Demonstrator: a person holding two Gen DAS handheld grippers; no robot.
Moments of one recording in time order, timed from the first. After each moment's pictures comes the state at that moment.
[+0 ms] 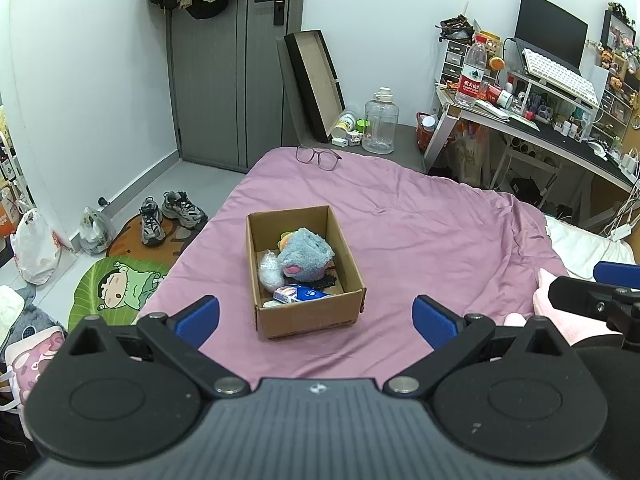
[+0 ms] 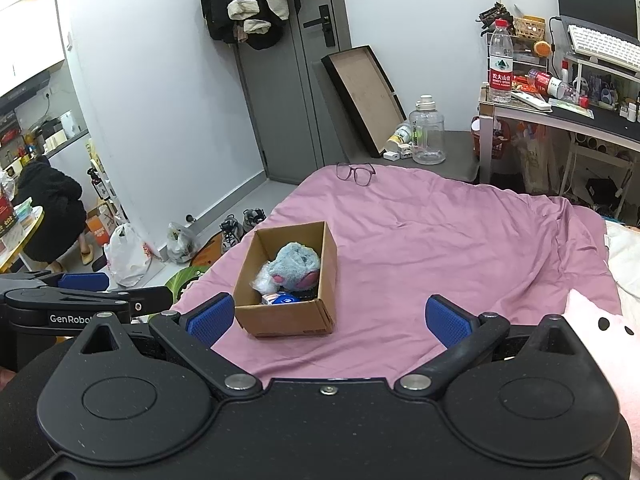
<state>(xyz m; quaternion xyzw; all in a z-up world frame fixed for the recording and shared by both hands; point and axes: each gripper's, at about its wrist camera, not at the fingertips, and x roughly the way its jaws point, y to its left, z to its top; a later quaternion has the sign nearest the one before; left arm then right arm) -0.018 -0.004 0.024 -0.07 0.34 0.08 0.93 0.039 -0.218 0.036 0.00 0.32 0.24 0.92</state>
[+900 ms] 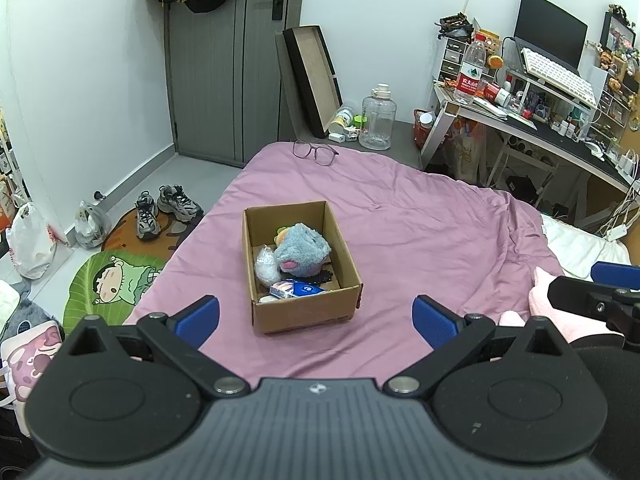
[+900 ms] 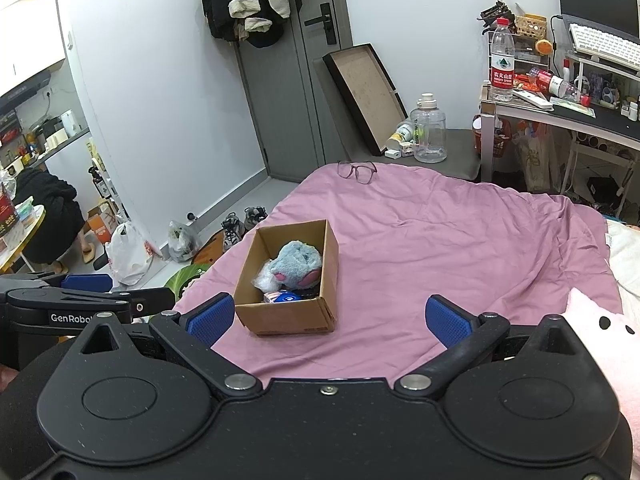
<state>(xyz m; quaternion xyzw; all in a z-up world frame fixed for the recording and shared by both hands) -0.019 -0.006 0.021 -0.07 0.34 0.08 0.93 0.039 -0.217 0.034 0.00 0.32 0.25 0.91</state>
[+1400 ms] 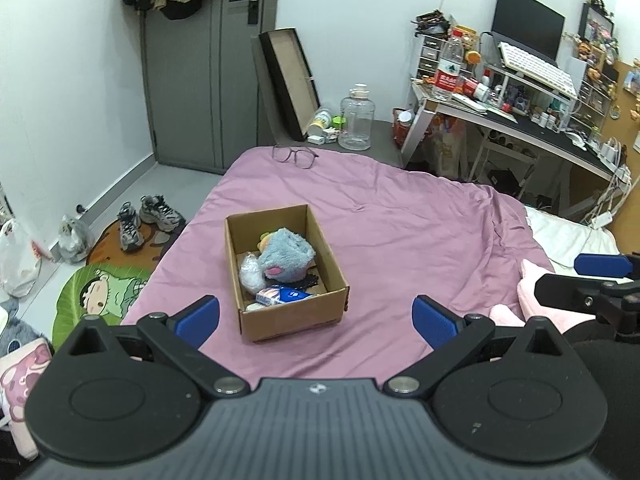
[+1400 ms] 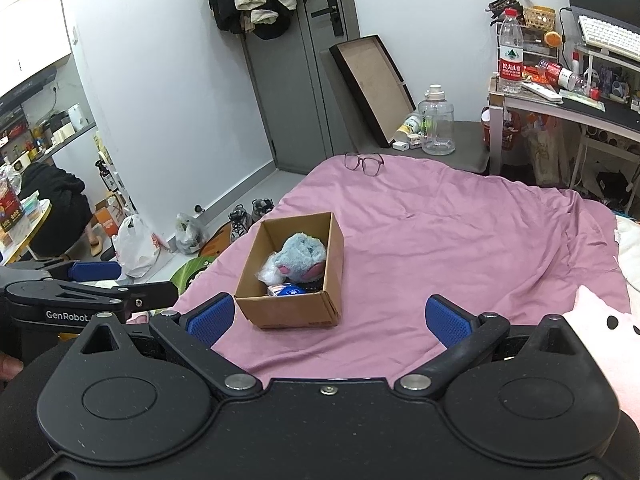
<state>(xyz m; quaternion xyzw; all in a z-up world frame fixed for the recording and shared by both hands) -0.016 -0.005 0.020 -0.05 0.34 0.04 0.94 0.050 -0.221 0.029 0.00 0.34 0.26 0.90</state>
